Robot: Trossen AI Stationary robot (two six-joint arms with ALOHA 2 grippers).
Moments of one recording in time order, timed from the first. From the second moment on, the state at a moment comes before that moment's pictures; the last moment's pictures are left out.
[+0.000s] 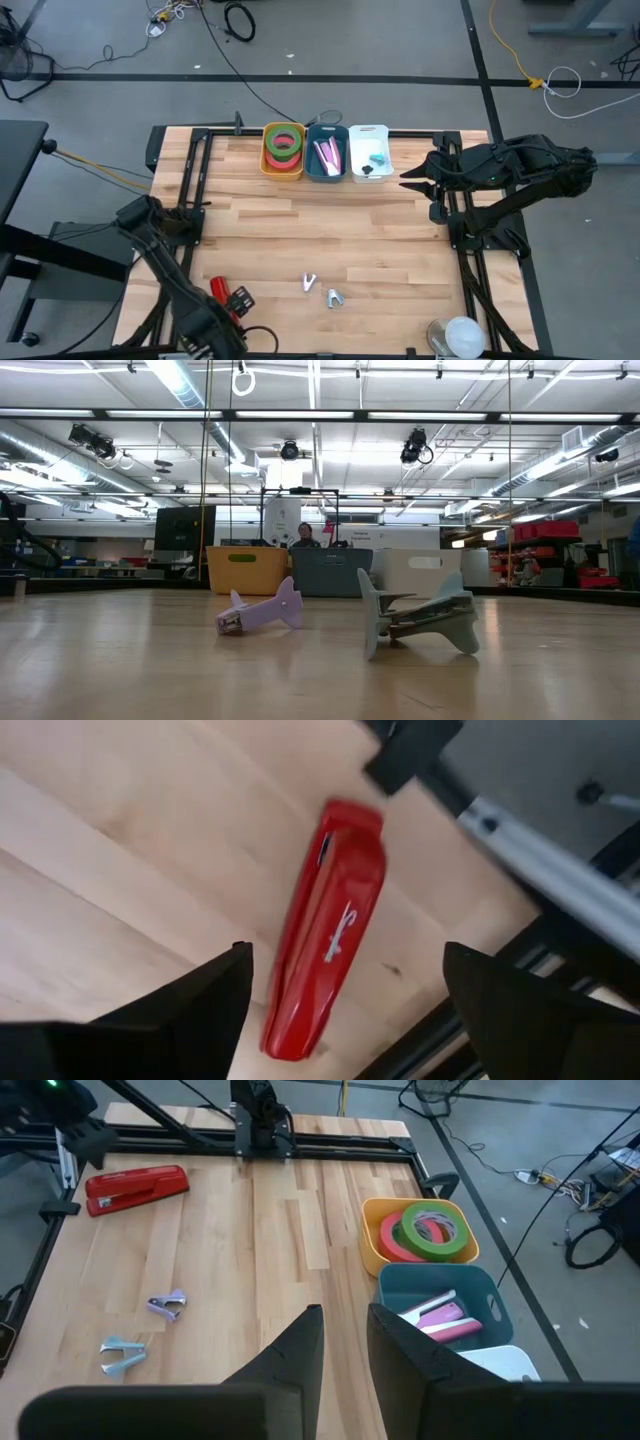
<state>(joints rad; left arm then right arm) -0.91 1.83 1.60 -1.30 0.07 -0.04 0.25 1.17 1.69 -1.16 0.37 0.10</state>
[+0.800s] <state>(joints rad) -0.91 1.83 1.22 -1.00 0.13 0.00 0.25 1.17 1.69 -1.15 0.37 0.10</state>
